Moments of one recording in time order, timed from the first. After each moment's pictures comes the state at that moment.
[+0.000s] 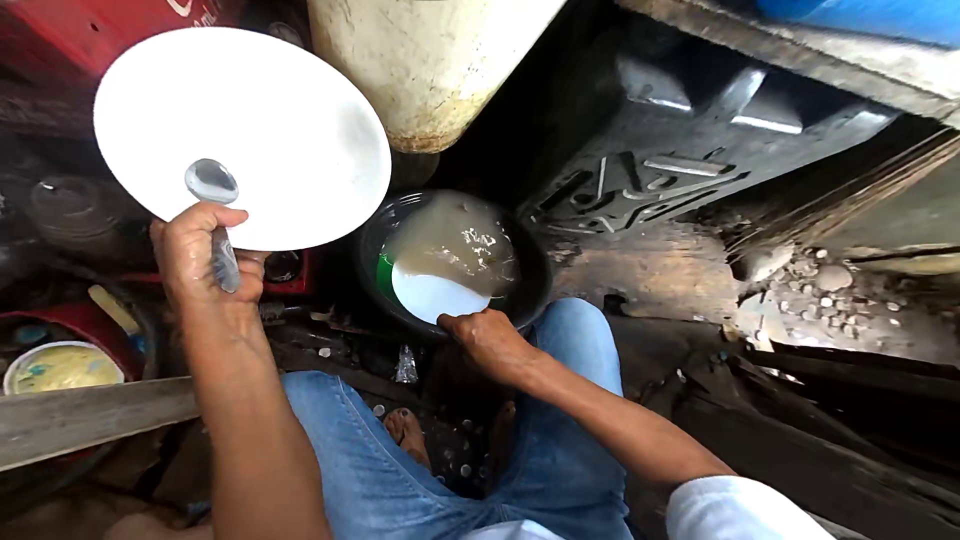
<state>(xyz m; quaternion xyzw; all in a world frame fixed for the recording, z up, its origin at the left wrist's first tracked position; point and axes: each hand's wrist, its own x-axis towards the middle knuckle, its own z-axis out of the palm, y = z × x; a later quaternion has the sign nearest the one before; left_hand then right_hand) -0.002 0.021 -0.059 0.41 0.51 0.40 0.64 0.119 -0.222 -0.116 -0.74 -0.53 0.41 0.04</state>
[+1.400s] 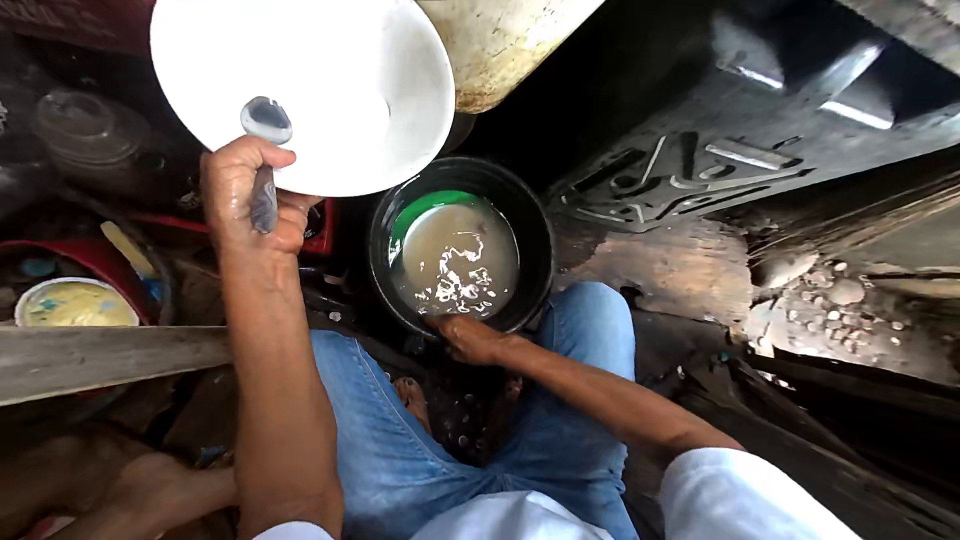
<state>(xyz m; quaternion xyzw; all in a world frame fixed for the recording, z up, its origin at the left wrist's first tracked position) 0.001 0.020 -0.059 0.34 0.48 0.38 0.71 0.087 -0.215 -0.200 -0.61 -0.56 0.56 0.05</state>
